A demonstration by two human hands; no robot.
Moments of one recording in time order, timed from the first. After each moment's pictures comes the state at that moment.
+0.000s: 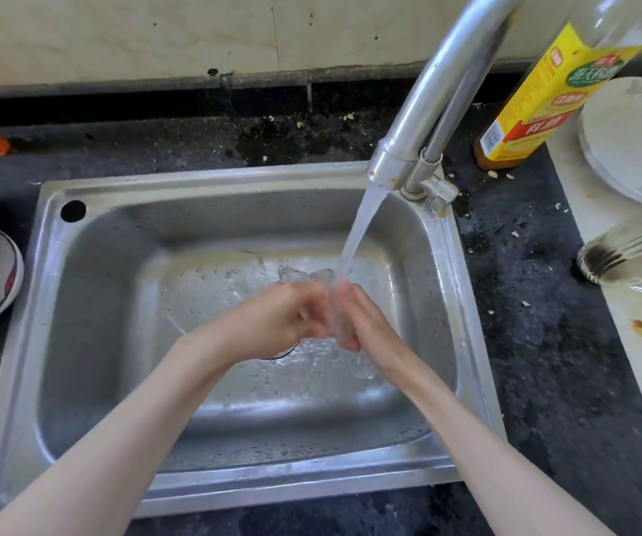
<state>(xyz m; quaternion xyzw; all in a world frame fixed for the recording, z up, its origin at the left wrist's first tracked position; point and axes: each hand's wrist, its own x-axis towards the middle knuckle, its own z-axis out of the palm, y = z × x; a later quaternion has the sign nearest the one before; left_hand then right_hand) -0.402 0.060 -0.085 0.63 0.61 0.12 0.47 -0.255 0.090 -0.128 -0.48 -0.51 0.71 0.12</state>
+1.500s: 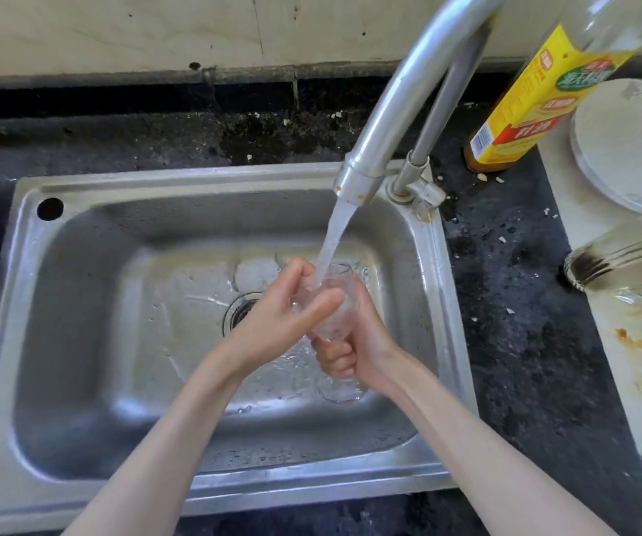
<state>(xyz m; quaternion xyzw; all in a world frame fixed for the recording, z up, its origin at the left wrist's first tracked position) -0.375 0.063 -0.111 0.45 0.61 0.38 0.53 -0.245 0.102 -0.125 -0.42 -0.26 0.87 0.01</state>
